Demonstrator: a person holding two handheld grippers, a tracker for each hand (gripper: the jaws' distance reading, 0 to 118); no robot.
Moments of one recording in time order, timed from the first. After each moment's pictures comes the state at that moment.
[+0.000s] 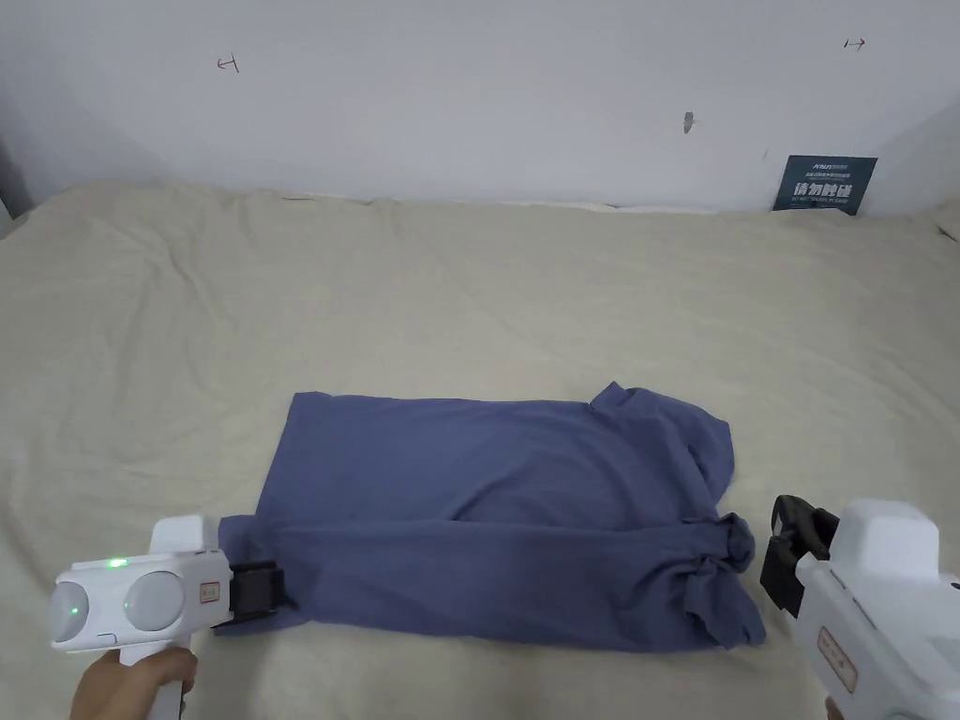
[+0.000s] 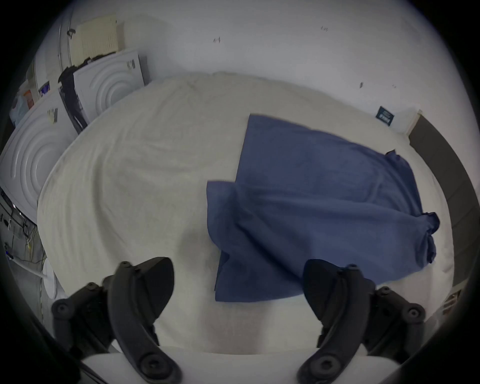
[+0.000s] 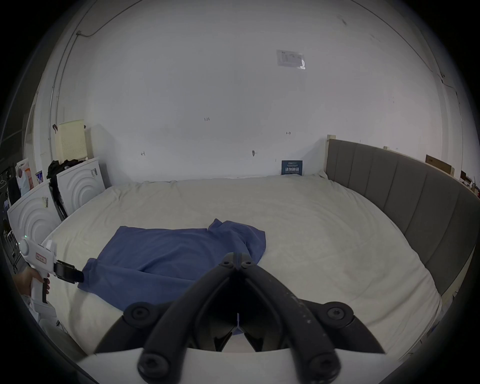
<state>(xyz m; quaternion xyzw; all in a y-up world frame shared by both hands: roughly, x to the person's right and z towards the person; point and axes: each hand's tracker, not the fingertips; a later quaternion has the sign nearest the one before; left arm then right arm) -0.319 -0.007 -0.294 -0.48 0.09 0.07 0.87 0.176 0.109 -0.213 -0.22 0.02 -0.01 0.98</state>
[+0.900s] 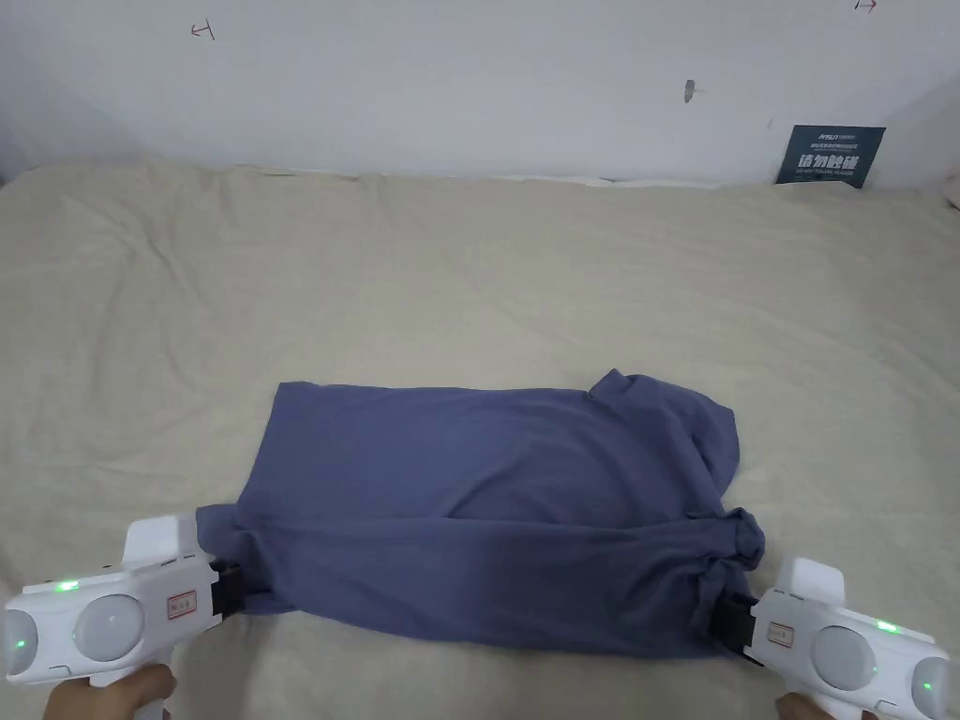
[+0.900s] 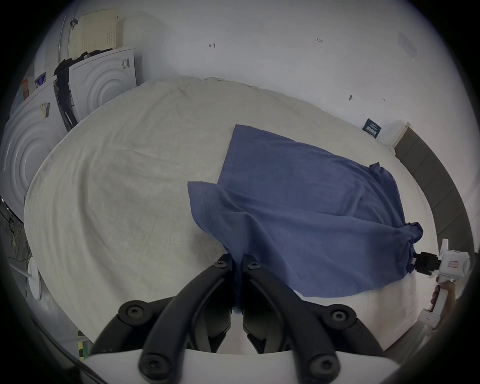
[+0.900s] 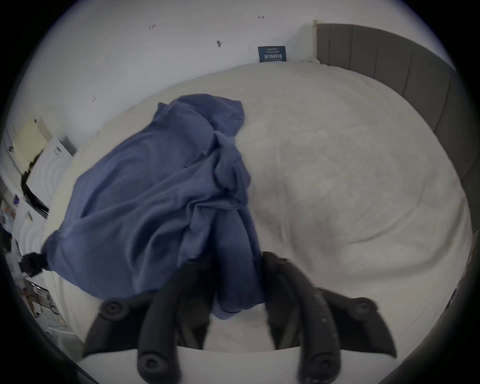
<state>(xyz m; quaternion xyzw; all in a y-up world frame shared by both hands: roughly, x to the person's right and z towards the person) -0.318 0.010 -0.283 -0.44 0.05 0.10 0.89 0.210 -0.046 -0.303 -0.48 -0.01 -0.12 0.87</state>
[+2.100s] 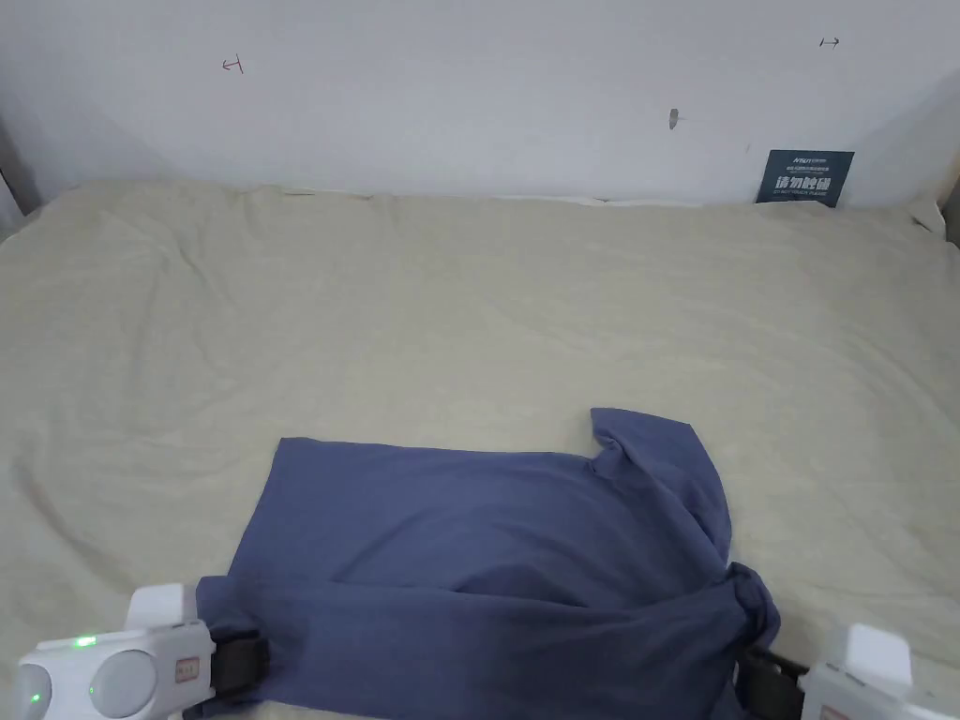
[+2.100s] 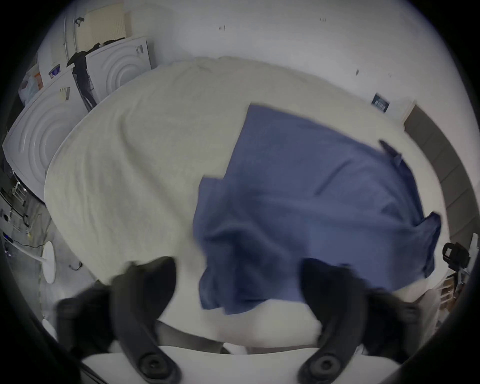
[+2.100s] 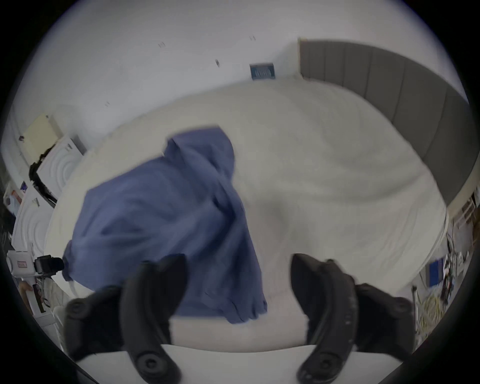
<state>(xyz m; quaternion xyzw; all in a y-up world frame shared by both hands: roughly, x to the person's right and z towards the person) -0.288 0.027 -0.165 -0.48 0.08 0.08 0.87 0.220 0.026 -0.145 -0.43 -0.03 -0.09 0.90</state>
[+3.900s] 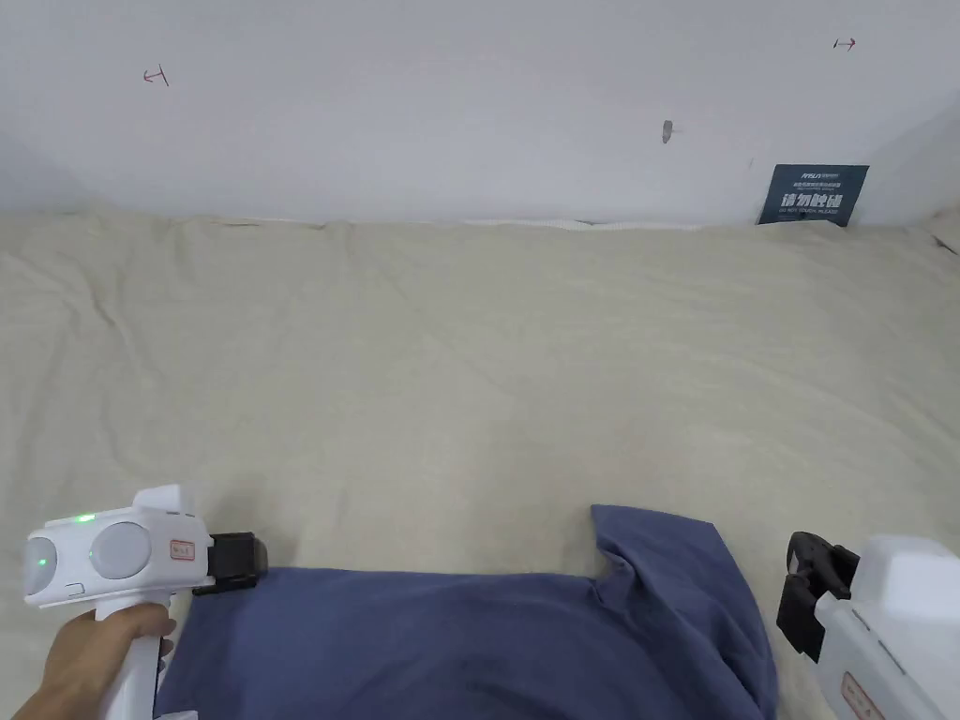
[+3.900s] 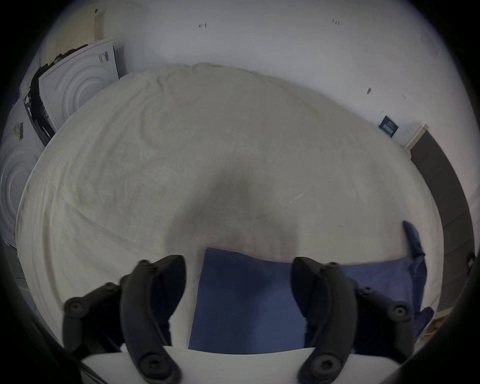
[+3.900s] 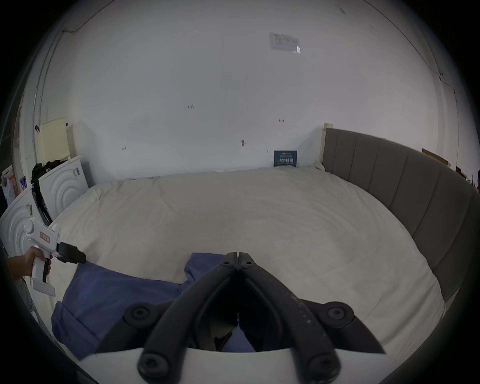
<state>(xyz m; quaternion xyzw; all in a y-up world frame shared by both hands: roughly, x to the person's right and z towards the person) -0.324 -0.004 -0.464 -0.49 0.05 0.09 0.86 0.190 0.091 -0.314 -0.25 -0.03 -0.02 0.97</state>
